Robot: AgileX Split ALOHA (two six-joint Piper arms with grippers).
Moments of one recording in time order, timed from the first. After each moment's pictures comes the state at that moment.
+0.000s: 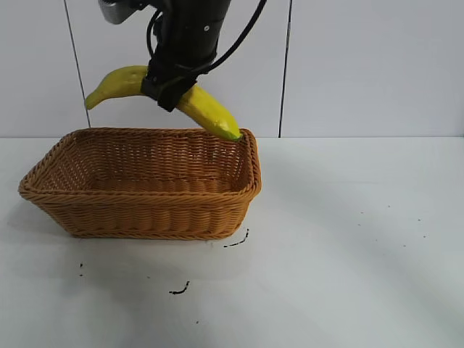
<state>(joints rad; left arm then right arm) -0.02 0.00 -0.49 -0.06 1.07 0.06 0.66 2.43 -2.17 -0.07 0.80 -0.55</state>
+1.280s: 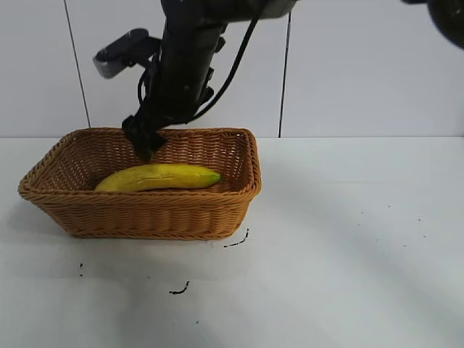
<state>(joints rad) -0.02 0.00 -0.49 -0.06 1.07 0.06 0.61 2.29 -2.18 -0.06 1.00 -0.05</state>
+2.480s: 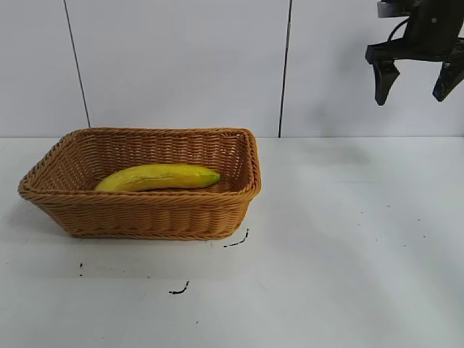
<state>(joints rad) -0.02 0.00 -0.49 -0.06 1.07 0.06 -0.01 2.22 -2.10 0.02 1.21 0.01</state>
